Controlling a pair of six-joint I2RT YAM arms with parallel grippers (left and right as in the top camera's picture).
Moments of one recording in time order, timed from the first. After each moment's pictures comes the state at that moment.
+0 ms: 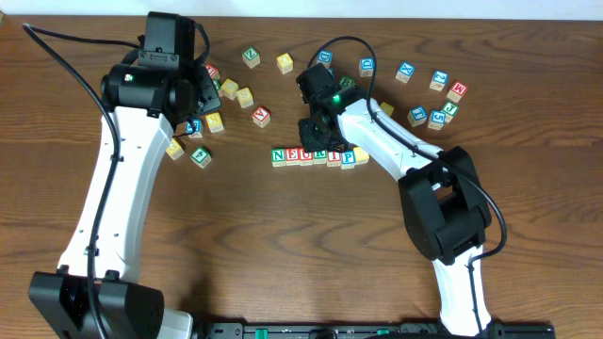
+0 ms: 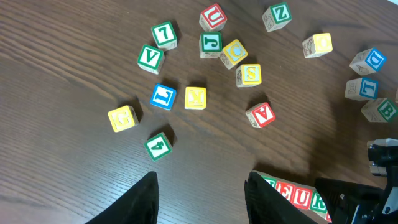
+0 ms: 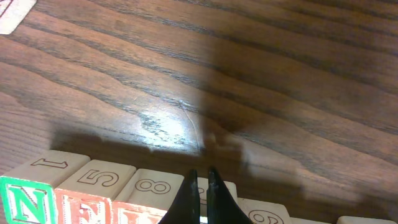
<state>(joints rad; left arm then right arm) -0.13 1.64 1.65 -1.07 -0.11 -0.49 0.55 2.22 1.72 -0.80 -0.05 0.35</state>
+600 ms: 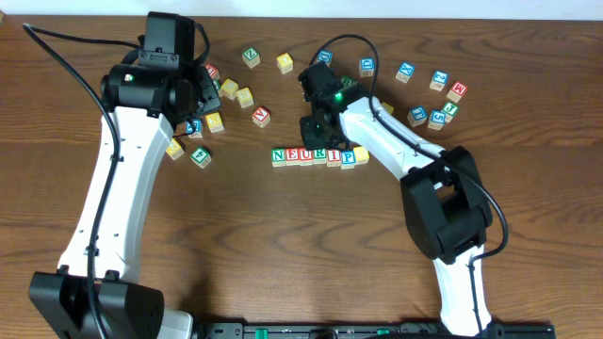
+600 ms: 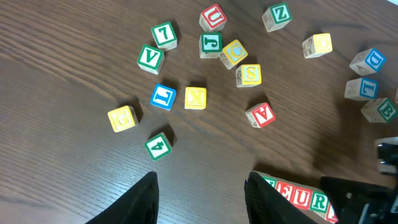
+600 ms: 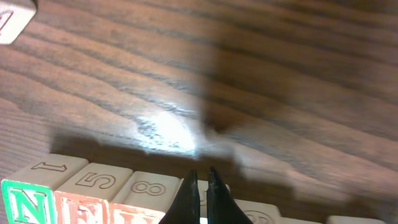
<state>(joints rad) -0.13 1.64 1.65 -1.07 -0.11 -0.49 0.53 2.22 1.73 -0.81 -0.05 0.35</state>
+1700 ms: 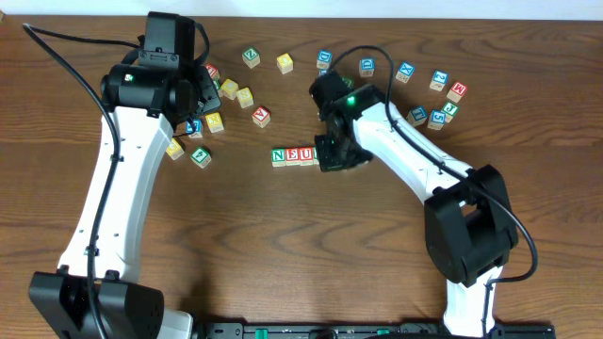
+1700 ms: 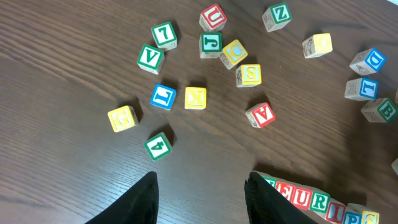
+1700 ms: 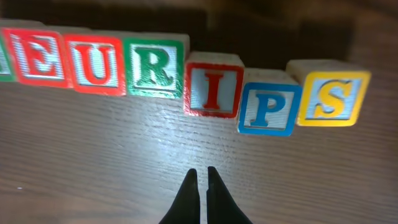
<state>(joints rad) -0.13 1.64 1.65 -1.07 -0.11 -0.49 0.55 2.06 1.62 -1.05 -0.06 0.38</state>
